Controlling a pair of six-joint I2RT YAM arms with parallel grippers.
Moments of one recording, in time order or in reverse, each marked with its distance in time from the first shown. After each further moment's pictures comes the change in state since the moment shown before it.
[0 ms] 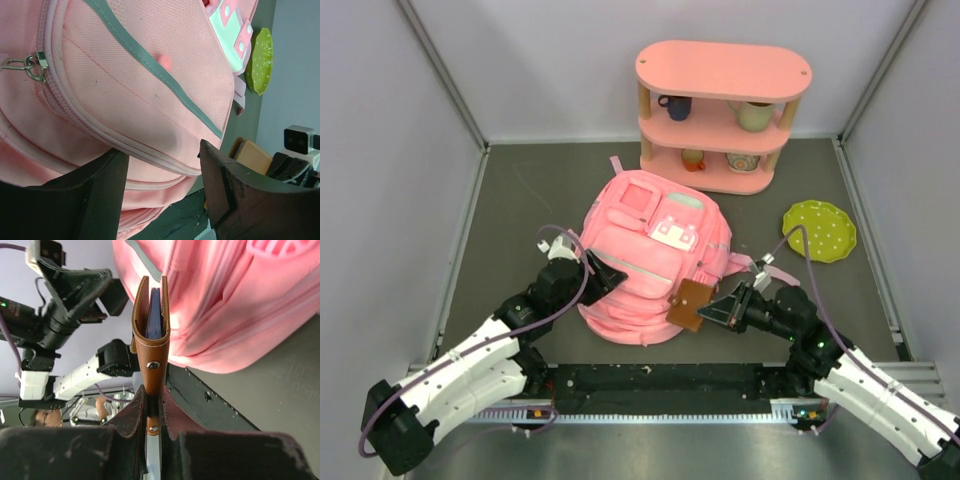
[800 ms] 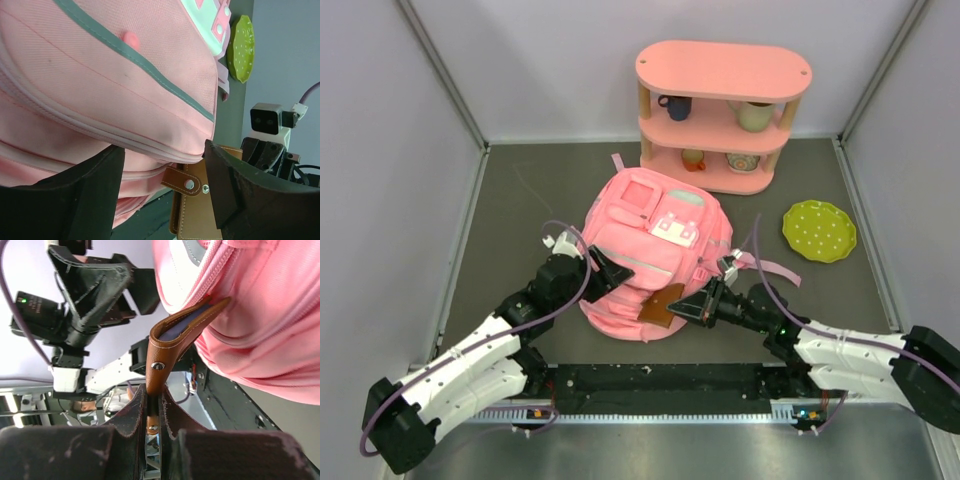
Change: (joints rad) left arm 0.009 0.025 0.018 0.055 0.080 0.009; right arm 0.208 0.589 -0.032 0.752 0.080 0.186
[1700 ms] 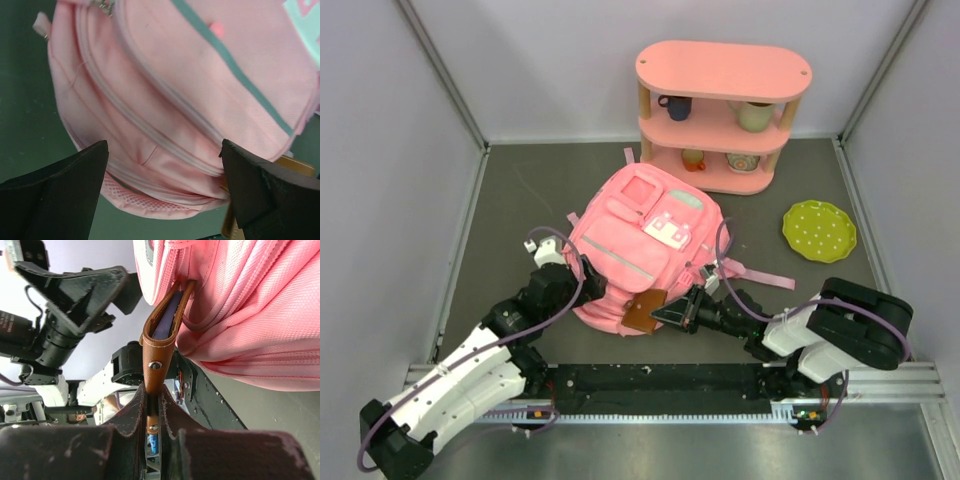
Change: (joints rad) left arm 0.014 -0.116 0.034 -0.306 -0.278 0.296; right arm 0.114 0.500 0.005 0.502 0.116 0.031
